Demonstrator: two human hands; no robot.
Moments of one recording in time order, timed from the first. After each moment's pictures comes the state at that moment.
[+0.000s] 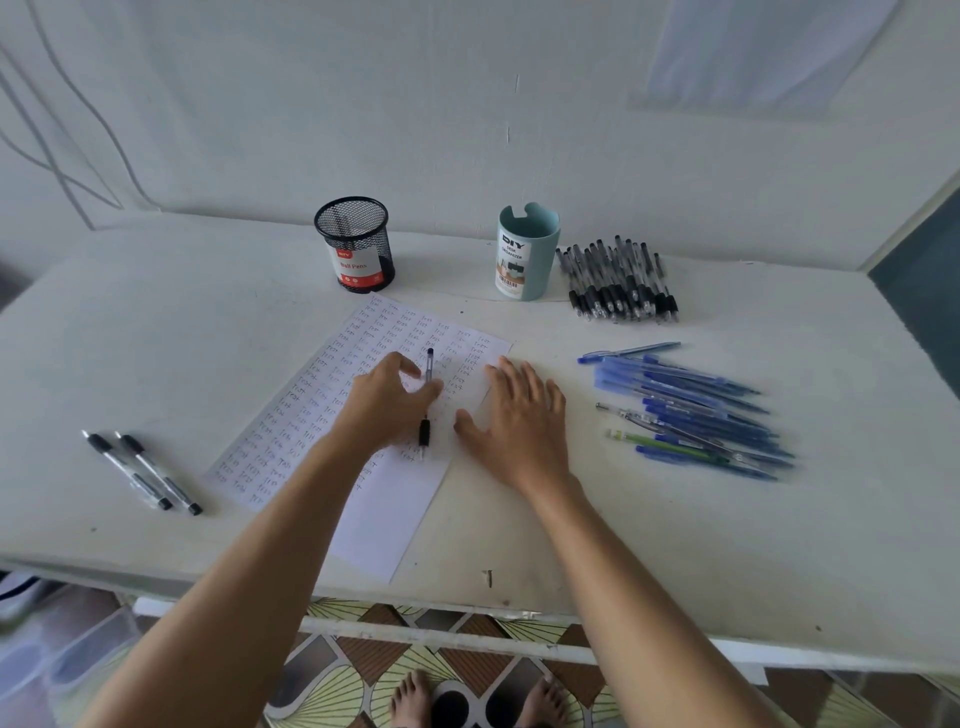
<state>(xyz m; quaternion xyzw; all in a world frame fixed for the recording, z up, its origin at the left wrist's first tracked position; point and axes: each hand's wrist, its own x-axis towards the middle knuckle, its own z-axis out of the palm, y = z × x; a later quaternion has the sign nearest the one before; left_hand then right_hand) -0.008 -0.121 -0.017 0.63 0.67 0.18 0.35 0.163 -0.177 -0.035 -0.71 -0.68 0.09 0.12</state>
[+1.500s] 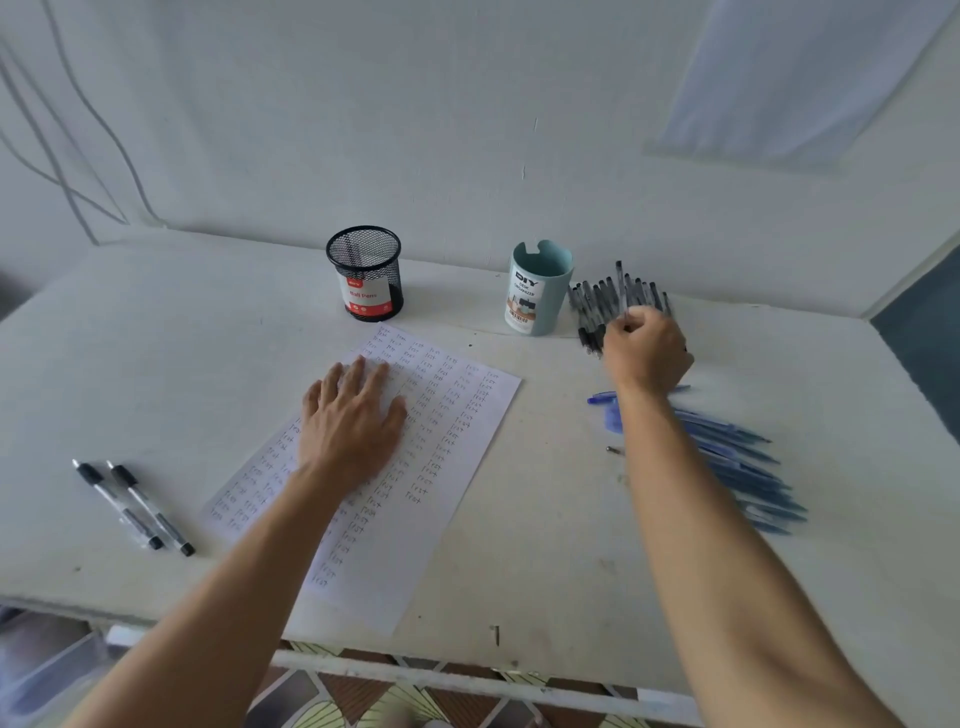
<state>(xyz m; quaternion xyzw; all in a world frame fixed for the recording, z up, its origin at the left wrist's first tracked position) -0.048 -0.095 -0.048 0.74 0.66 0.10 0.07 0.272 -0.072 0.021 -0.84 -0.39 0.04 0.39</state>
